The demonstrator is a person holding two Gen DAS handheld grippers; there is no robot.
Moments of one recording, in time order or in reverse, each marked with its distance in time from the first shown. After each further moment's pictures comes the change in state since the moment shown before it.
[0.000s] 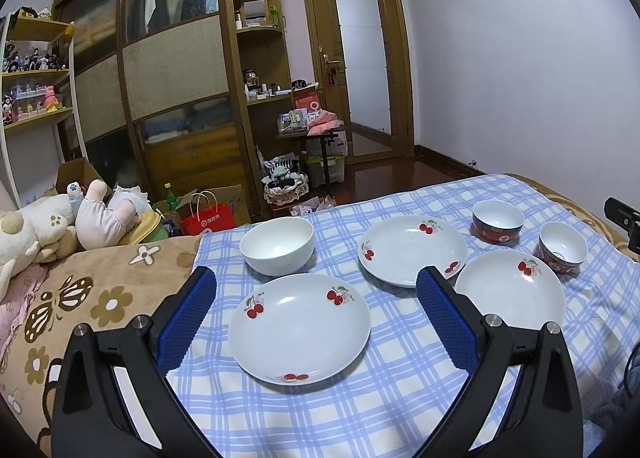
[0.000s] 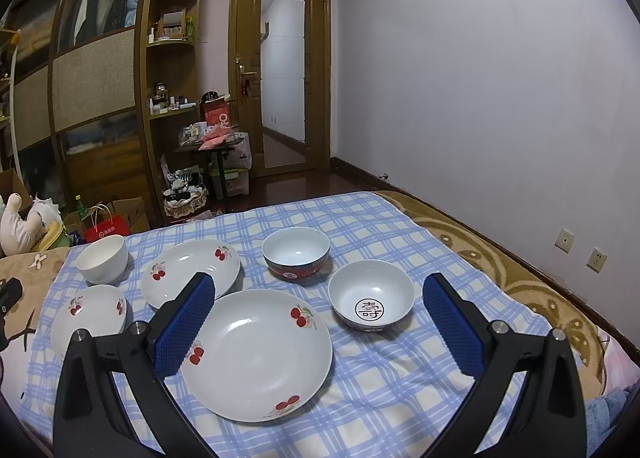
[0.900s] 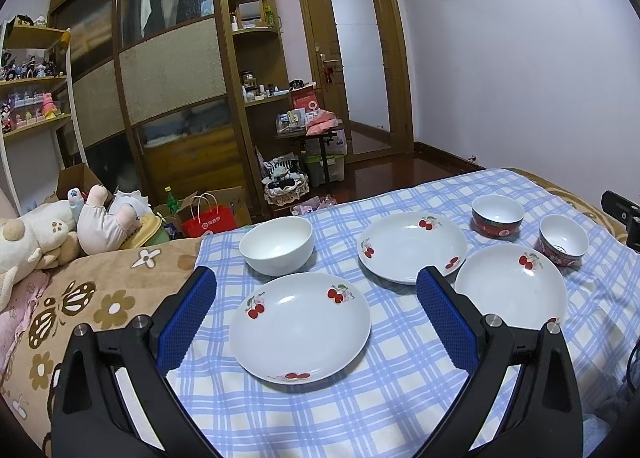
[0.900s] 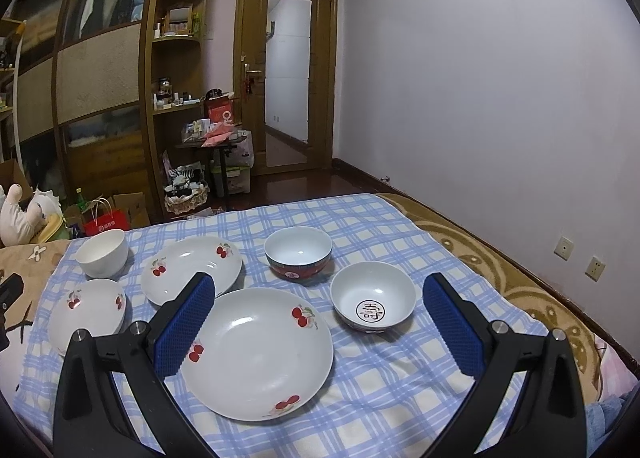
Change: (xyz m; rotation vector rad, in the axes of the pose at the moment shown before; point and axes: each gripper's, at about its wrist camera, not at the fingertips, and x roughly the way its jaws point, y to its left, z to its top) left arm 0.000 -0.008 0.001 0.028 0.003 0.012; right arm 0.000 0.005 -0.002 -0.030 -0.002 -0.004
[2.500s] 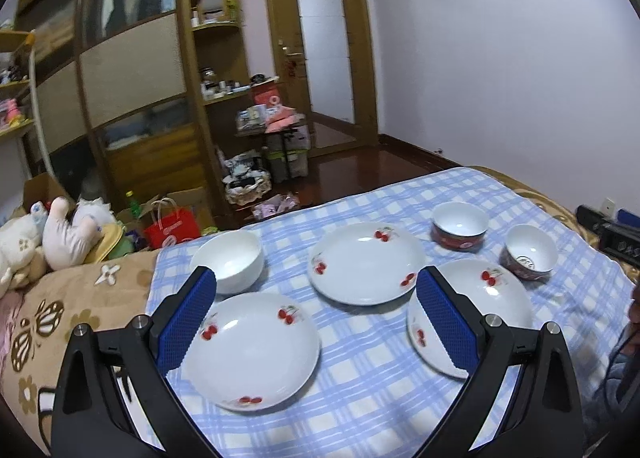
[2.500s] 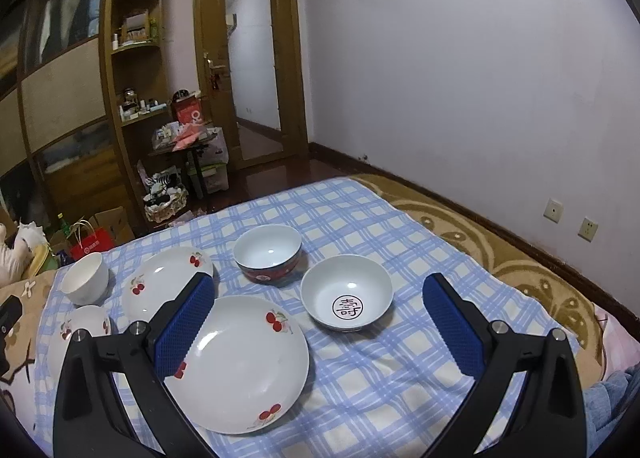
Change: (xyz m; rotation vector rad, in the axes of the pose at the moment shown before) left arm 0.020 -0.036 0.044 0.040 0.035 -0.137; right arm 0.032 -0.037 0.016 0.150 0.104 -0.047
